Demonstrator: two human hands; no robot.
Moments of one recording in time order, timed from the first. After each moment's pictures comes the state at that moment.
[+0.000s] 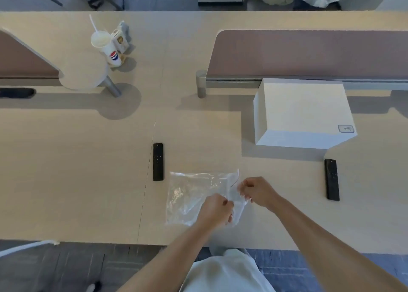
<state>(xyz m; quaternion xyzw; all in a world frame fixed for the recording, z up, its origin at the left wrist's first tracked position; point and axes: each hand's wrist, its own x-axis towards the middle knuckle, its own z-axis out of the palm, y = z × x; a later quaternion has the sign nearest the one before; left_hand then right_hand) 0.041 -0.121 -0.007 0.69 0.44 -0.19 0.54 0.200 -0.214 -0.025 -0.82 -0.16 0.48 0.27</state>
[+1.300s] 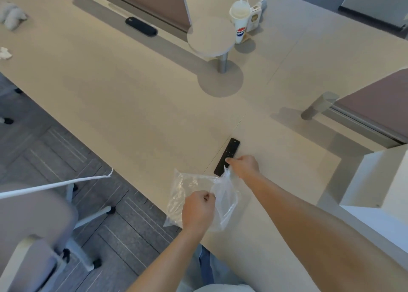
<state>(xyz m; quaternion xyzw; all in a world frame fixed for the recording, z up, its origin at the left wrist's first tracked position) -0.089 -0.032 -0.043 0.53 0.72 0.09 0.45 0.090 0.058 -0.065 -0.82 -0.24 0.49 0.17</state>
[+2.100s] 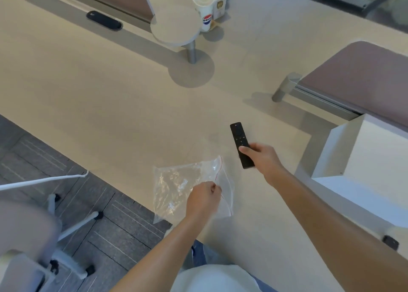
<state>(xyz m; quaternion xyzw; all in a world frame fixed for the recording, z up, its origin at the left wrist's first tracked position) -0.026 -0.046 -0.022 0.59 0.64 0.00 0.49 0.184 -0.014 -0.010 -0.76 -0.21 0.53 0.33</state>
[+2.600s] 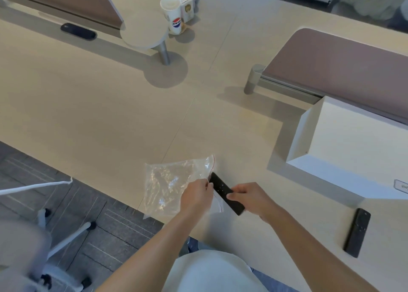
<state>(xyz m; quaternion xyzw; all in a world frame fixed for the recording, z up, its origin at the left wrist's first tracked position) 0.014 -0.079 -0.019 0.67 0.62 -0.09 0.41 0.181 -0.154 -0.010 -0.74 -0.22 0.61 0.18</state>
